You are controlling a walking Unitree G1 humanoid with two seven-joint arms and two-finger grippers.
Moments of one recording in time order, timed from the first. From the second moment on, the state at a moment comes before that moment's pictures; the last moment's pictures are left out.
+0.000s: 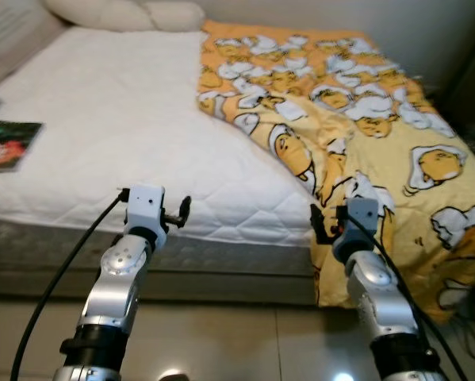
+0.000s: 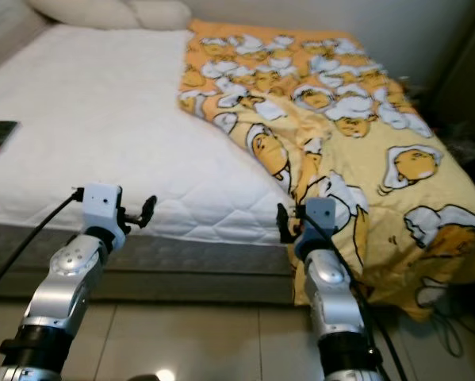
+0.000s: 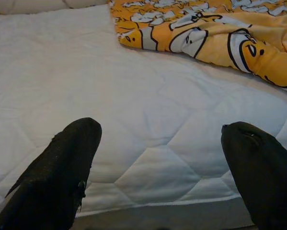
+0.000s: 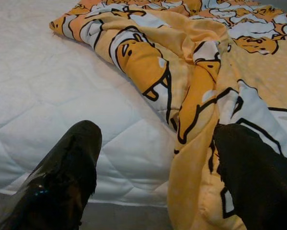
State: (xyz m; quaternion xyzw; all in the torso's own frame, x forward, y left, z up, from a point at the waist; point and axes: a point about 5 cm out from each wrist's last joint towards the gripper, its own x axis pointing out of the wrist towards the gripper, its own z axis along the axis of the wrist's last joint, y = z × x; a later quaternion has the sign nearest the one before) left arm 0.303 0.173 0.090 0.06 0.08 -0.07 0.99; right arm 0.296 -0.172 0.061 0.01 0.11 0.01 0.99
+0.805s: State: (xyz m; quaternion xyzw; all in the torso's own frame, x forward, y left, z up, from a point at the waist) left arm 0.308 0.174 0.094 0.06 0.08 -0.08 0.99; right arm 0.302 -0.165 0.067 -0.01 0.10 0.03 0.99
